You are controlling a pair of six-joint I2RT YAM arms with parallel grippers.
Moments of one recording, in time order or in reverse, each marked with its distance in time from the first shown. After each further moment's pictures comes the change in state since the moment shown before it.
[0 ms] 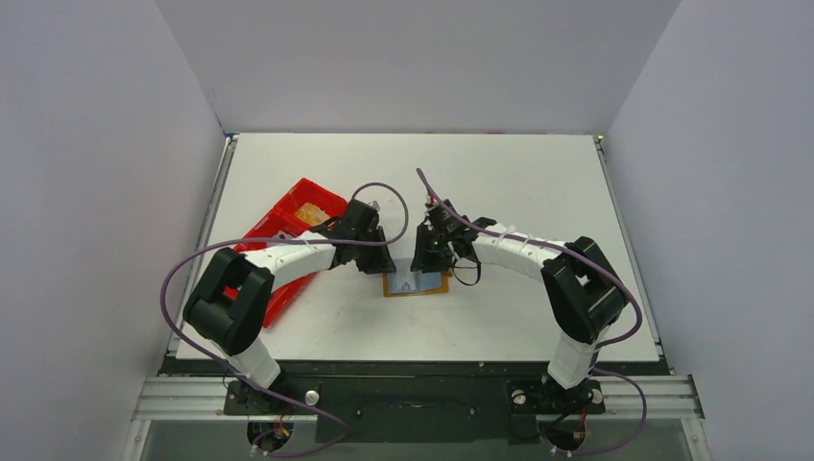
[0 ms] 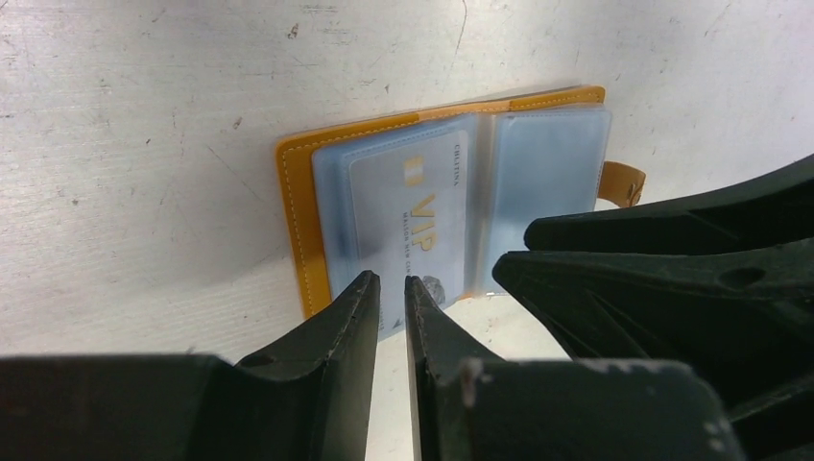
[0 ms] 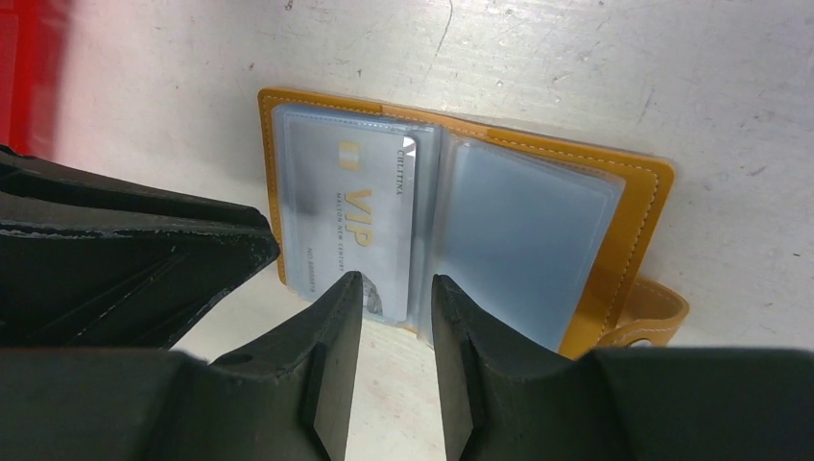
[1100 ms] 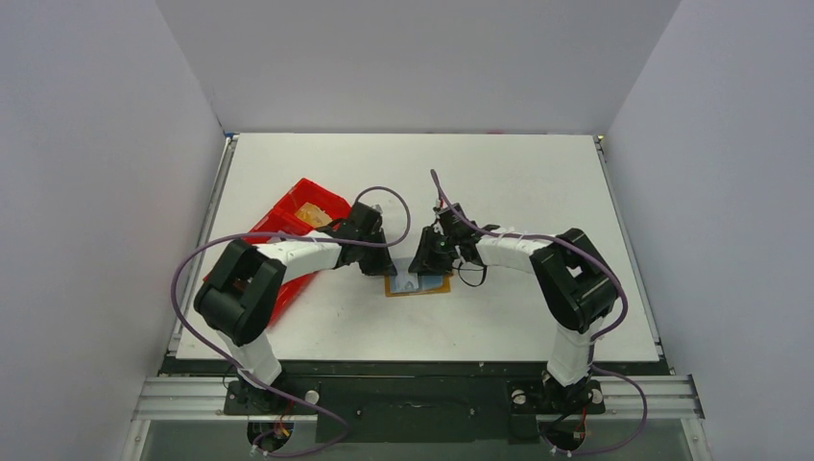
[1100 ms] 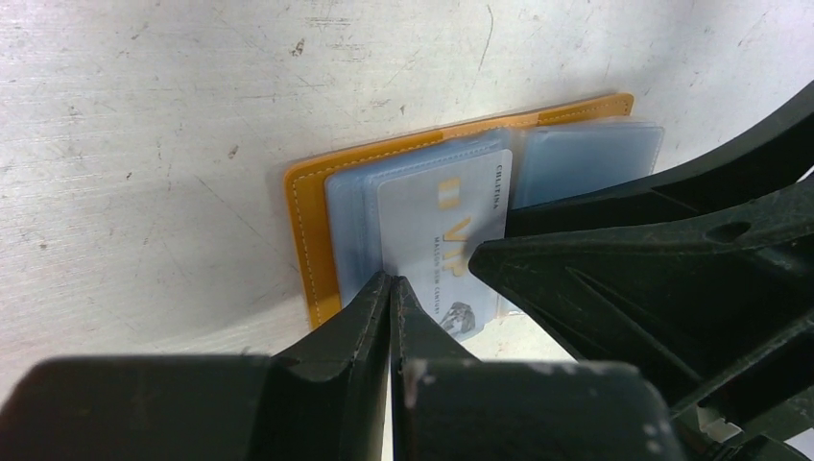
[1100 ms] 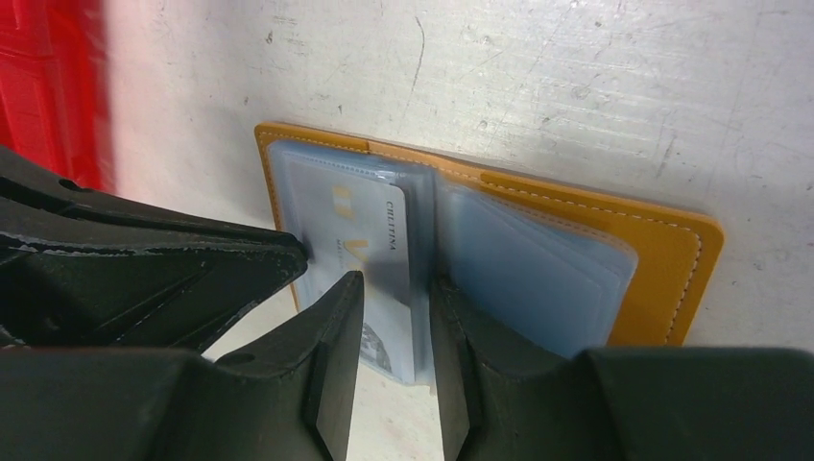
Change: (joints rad) left arm -0.002 0.074 -0.001 0.053 0.014 -0.012; right arm -0.067 0.079 -0.093 0.224 -0.162 0.099
